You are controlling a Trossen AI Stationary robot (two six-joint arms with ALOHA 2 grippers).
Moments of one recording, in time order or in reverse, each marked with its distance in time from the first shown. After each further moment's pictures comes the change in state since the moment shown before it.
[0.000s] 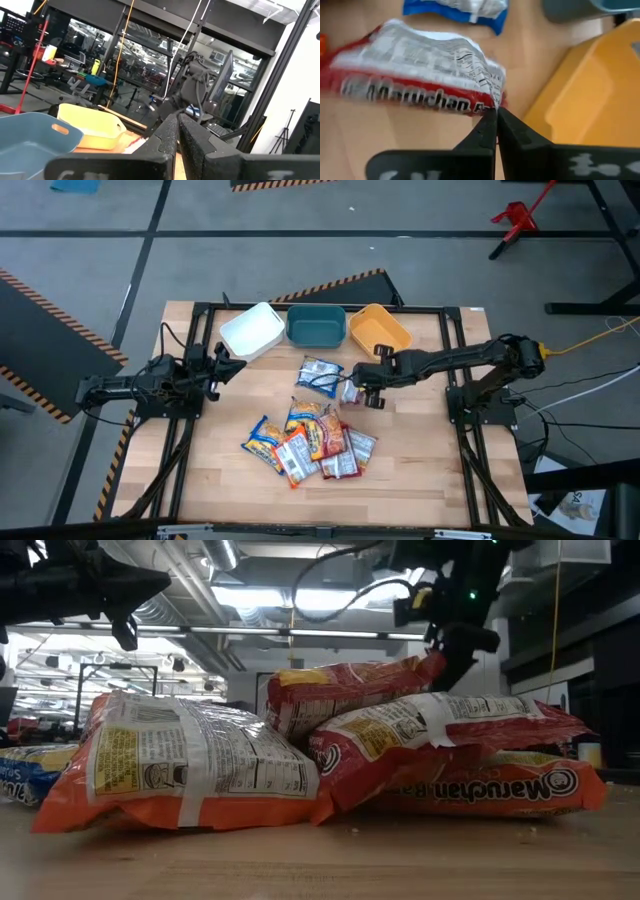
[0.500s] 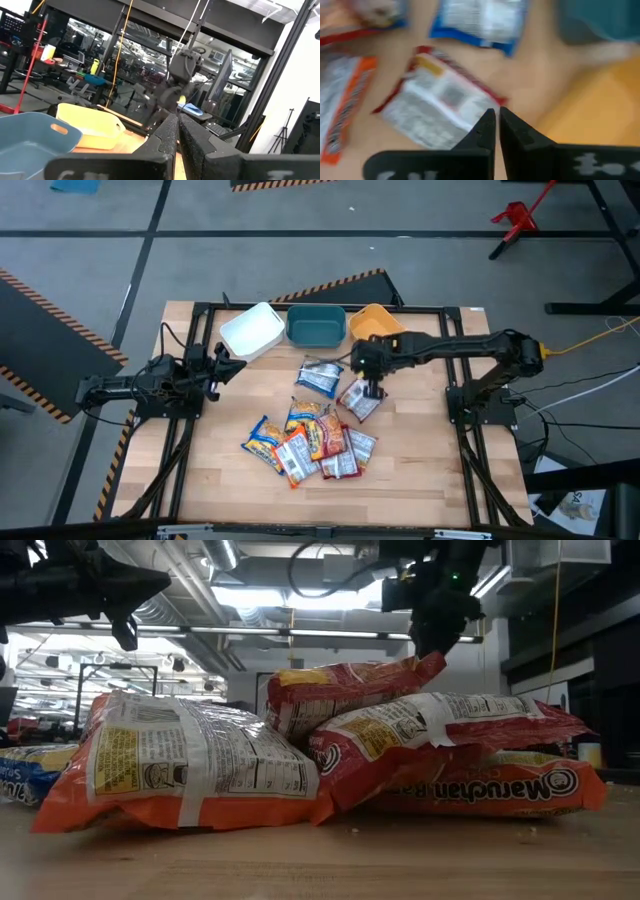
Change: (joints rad) left arm 0.000 0.000 0.000 -0.001 0.005 0.000; right arm -0.094 -0.002 0.089 -0.007 -0.246 -0.162
